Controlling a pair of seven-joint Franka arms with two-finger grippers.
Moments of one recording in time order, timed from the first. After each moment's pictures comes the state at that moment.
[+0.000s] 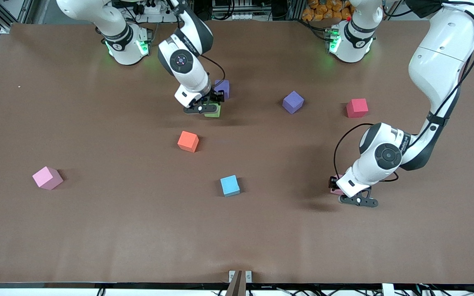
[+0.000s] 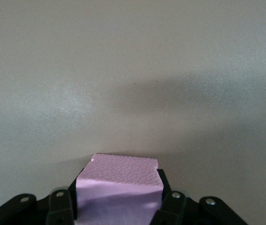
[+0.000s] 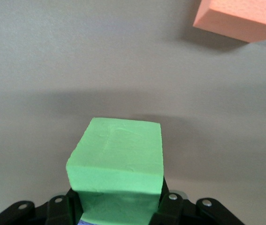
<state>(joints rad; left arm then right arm) 0.23 0.74 -0.49 -1.73 0.48 2.44 -0.34 0.85 0.26 0.00 -2.27 0.34 2.50 0.59</state>
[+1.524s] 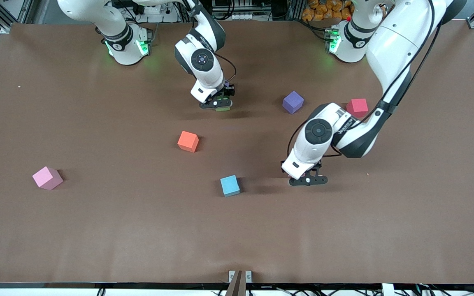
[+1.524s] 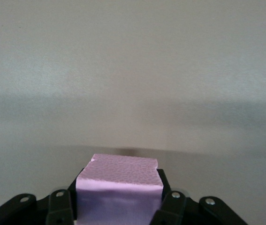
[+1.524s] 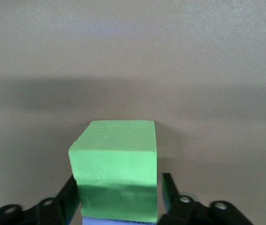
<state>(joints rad) -0.08 0.68 -0.51 -1.69 0.48 2.28 -0.85 0.94 0.34 0.01 -2.24 0.34 2.50 0.61</state>
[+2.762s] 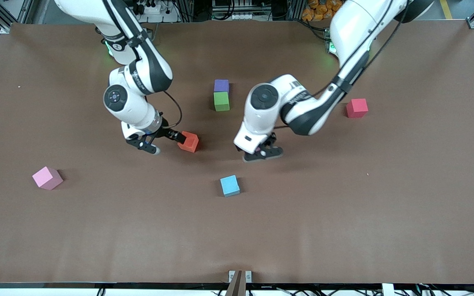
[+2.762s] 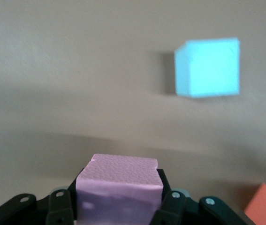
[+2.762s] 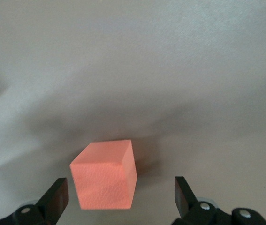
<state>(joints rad) -0.35 0.68 -0.52 -1.55 0.37 2.20 -1.17 0.54 0.27 -0.09 -2.19 0.34 2.46 0.62</state>
